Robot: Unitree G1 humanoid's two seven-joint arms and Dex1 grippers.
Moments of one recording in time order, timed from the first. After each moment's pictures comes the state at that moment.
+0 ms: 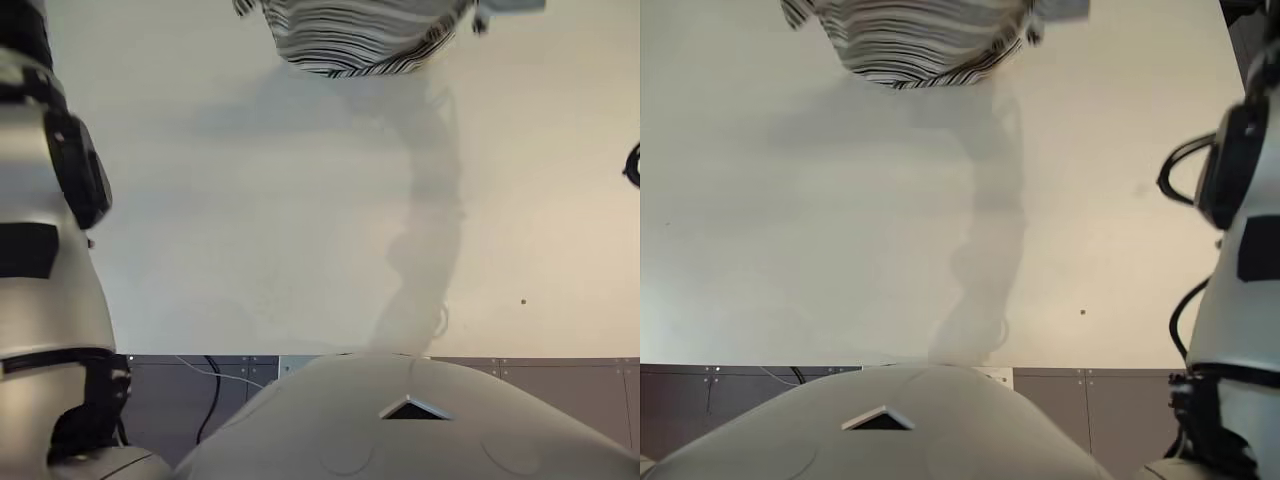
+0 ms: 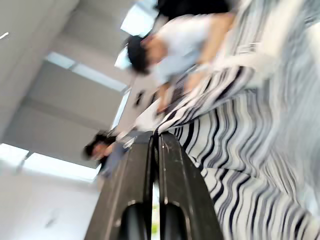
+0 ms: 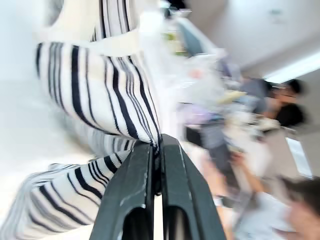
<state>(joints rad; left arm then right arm) -1.17 0.66 -0.14 1.09 0.15 -0.76 -0.91 -1.26 -0.67 0.20 1.07 -0.21 -0.33 1.18</state>
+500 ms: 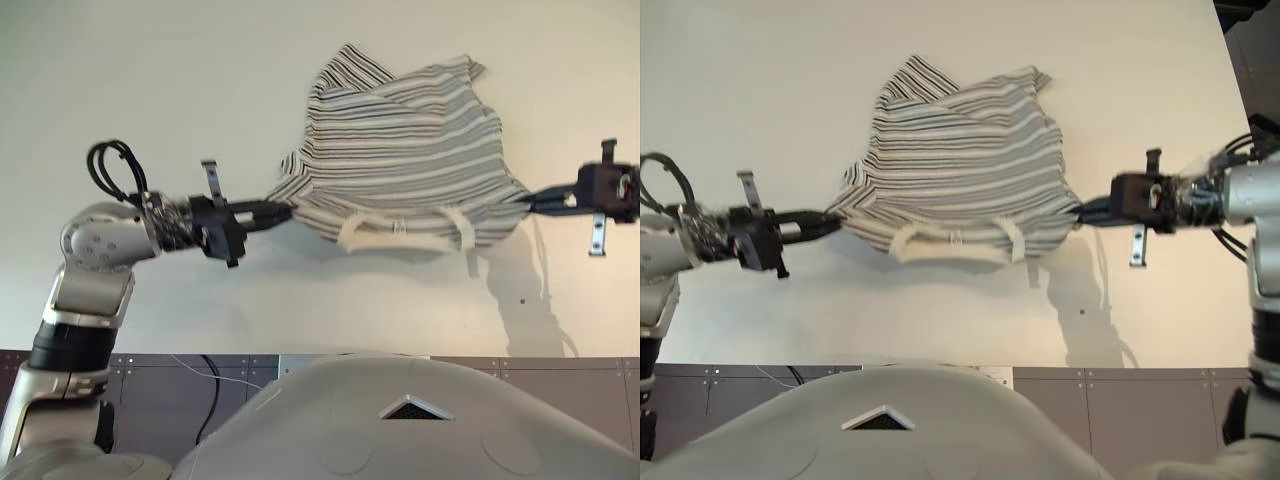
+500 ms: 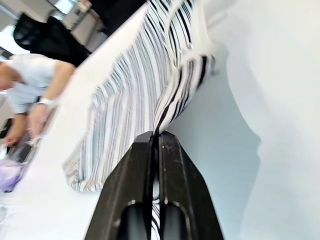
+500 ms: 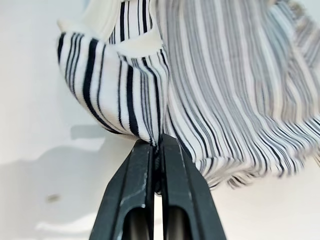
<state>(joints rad) 0.21 0.89 -0.09 -0.23 -0.13 -0.52 -1.04 0.08 -1.08 -0.11 -0.33 0.17 0.12 1.49</state>
